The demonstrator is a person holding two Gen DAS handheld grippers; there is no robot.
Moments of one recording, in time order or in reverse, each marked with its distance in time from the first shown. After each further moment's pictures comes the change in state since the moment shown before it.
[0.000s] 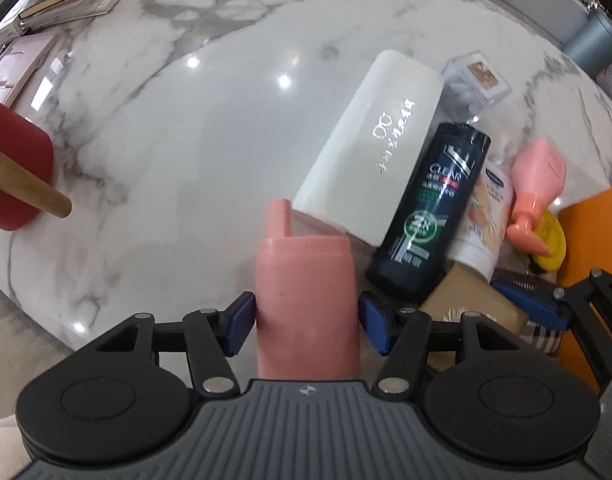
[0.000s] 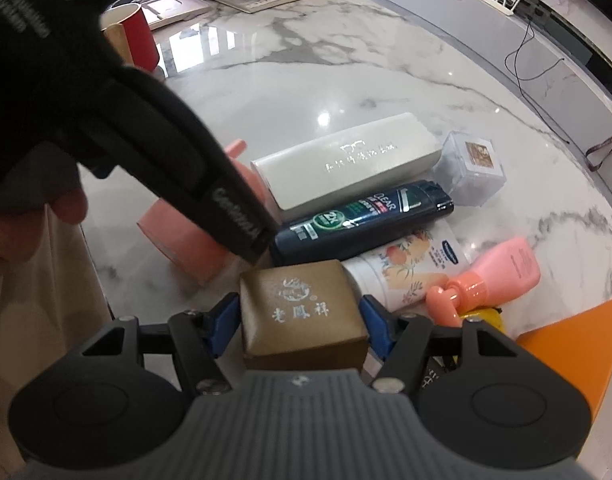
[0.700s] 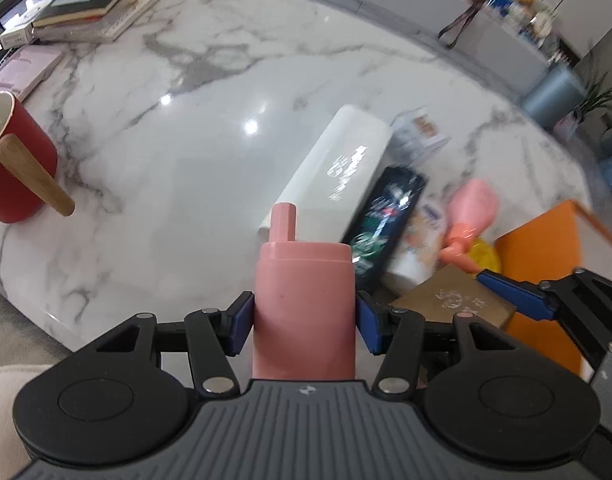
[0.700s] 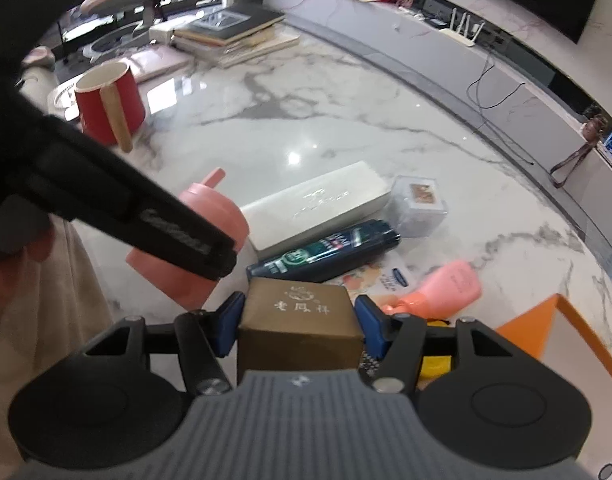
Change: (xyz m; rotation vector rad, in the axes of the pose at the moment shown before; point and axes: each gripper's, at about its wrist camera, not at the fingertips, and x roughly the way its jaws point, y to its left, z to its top) left arm -0.049 0.009 -0.026 -0.045 -0.168 -0.161; right arm -0.055 -0.004 -0.004 0.055 -0.135 -0.087
